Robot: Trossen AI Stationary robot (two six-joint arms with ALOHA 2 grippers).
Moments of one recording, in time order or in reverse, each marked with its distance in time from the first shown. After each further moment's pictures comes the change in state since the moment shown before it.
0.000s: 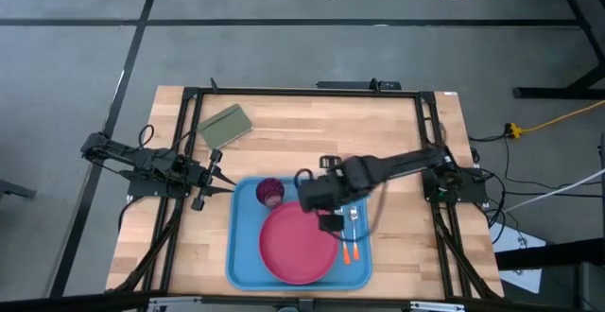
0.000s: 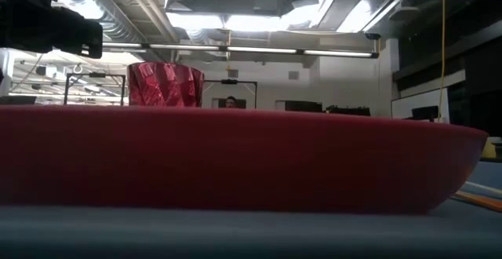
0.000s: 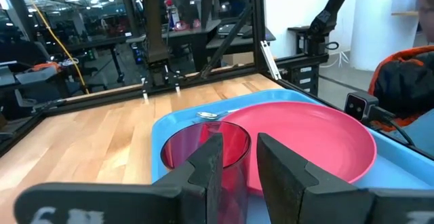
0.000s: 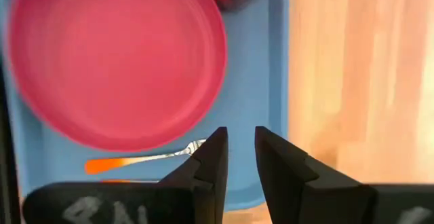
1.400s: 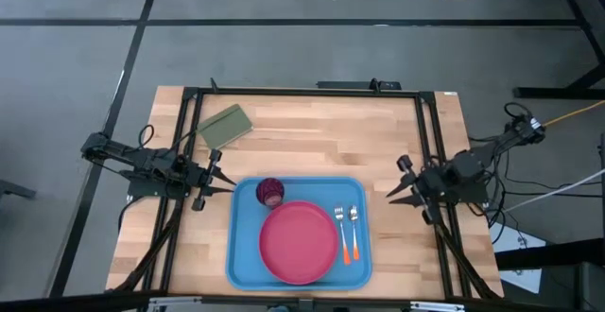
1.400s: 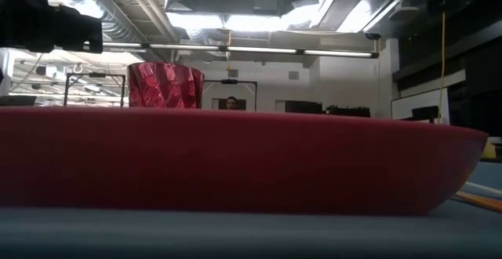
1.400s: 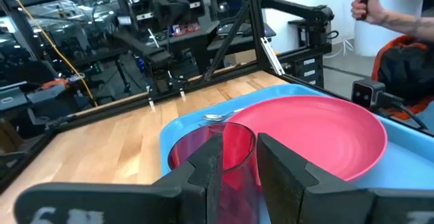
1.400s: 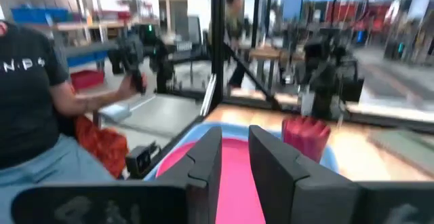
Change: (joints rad) left arm 0.000 0.000 0.000 0.003 0.001 0.100; right arm 0.223 -1.669 -1.978 1.655 -0.039 -0.273
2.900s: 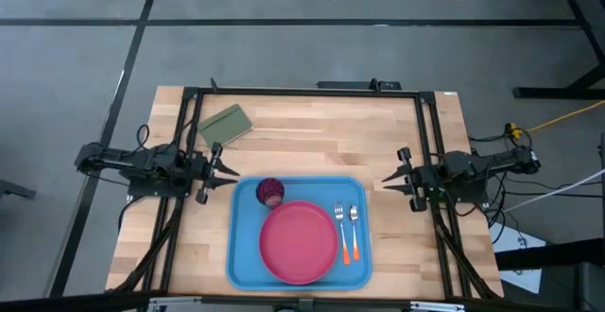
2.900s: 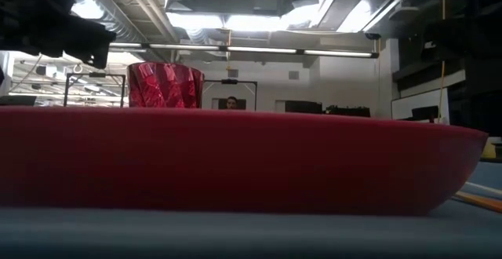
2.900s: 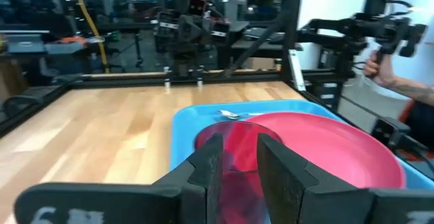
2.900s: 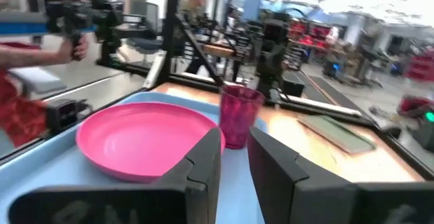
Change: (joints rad) left arm 0.172 -0.002 0.001 0.000 0.075 -0.241; right arm -0.310 -0.415 -0.282 -0.114 -0.160 -0.182
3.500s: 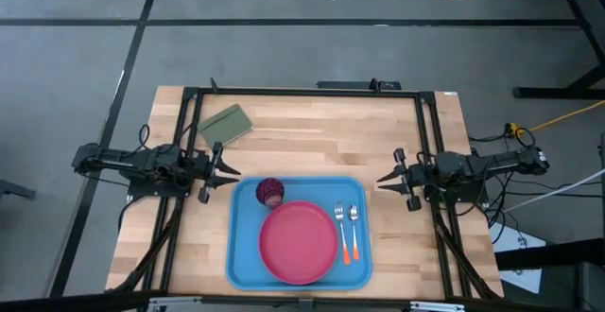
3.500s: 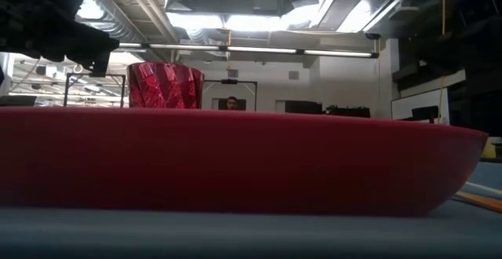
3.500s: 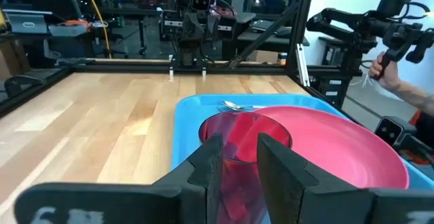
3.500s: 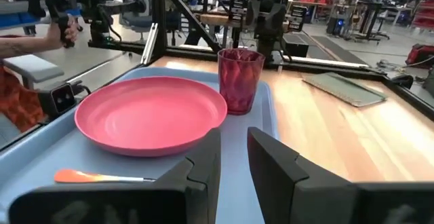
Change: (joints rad) left arm 0.028 0.035 0.000 -0.003 0.005 -0.045; right arm -0.054 0.118 0.000 -0.005 -0.018 0.114
